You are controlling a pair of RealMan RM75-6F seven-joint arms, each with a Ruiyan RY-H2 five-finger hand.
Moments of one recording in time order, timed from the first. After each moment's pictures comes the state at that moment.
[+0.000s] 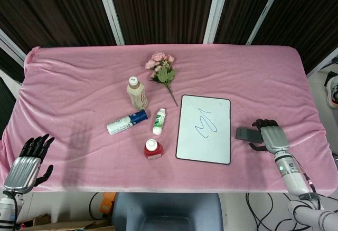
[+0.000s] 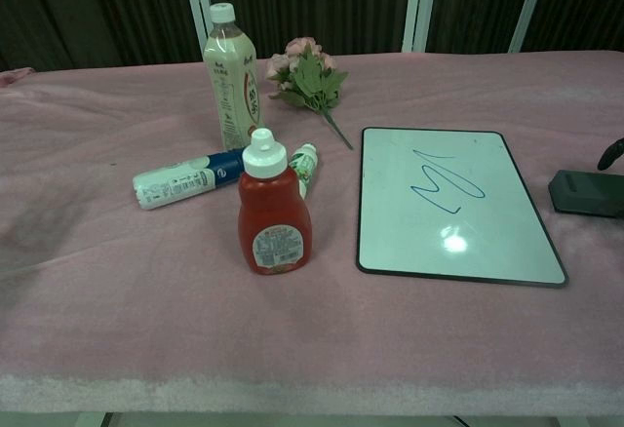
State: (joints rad) left arm -0.15 -1.12 0.01 -1.62 1.52 1.38 0.12; right arm 0.41 -1.44 0.11 -1.14 -1.28 0.94 -0.08
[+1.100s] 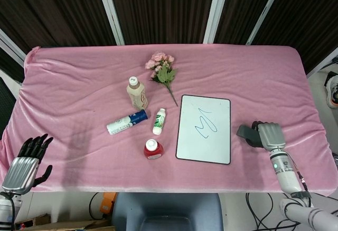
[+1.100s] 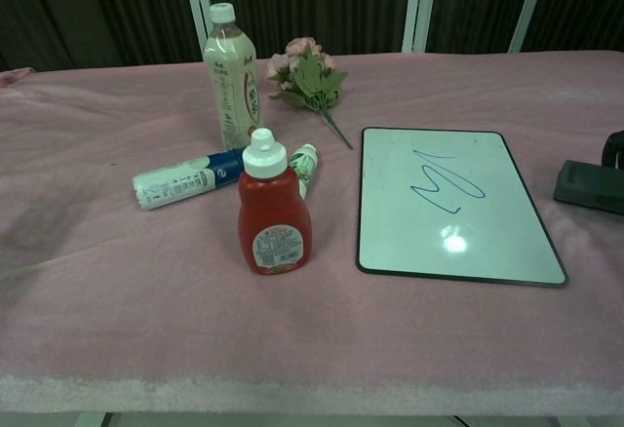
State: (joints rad) left arm -0.14 -1.12 0.02 -1.61 1.55 1.40 0.07; right arm 0.43 -1.53 0.13 -1.07 -1.26 1.03 -0.15
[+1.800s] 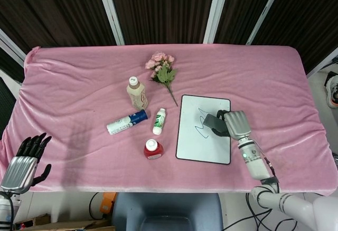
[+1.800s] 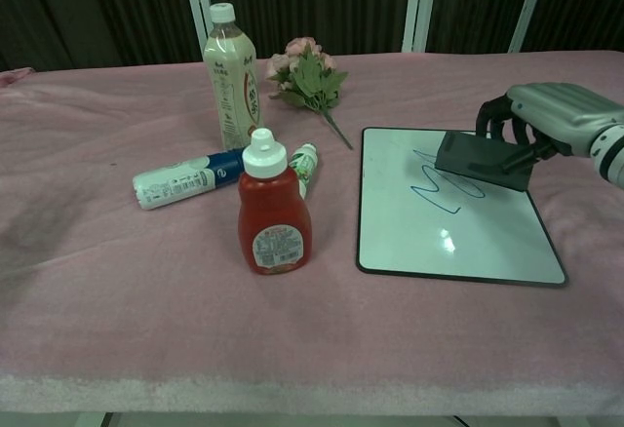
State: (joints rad) left arm -0.14 -1.11 0.01 -1.60 1.54 1.41 0.06; right arm 0.59 -1.71 0.21 -1.02 -1.33 1.03 -0.11
